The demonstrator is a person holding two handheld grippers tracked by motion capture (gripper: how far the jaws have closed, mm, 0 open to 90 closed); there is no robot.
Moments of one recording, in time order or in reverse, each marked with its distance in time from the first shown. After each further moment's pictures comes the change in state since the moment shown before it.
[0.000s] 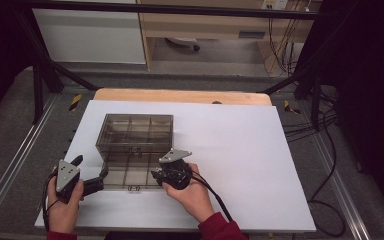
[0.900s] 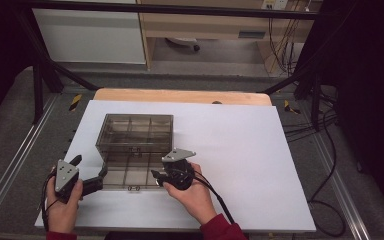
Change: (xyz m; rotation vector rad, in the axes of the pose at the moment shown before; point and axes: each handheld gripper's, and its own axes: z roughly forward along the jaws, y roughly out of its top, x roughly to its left) left arm 0.001 0.001 -0.001 -0.007 0.009 -0.004; right arm 0.001 0.002 -0.012 -0.044 -0.014 0.028
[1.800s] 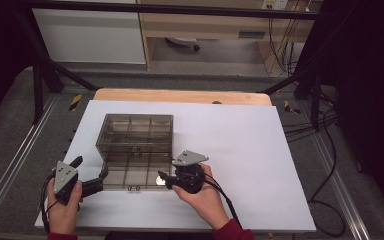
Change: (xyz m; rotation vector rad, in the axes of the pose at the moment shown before) left arm -0.004 0.000 -0.003 -0.021 -0.026 -0.027; right arm -0.007 -0.009 -0.028 -0.068 -0.009 -0.057
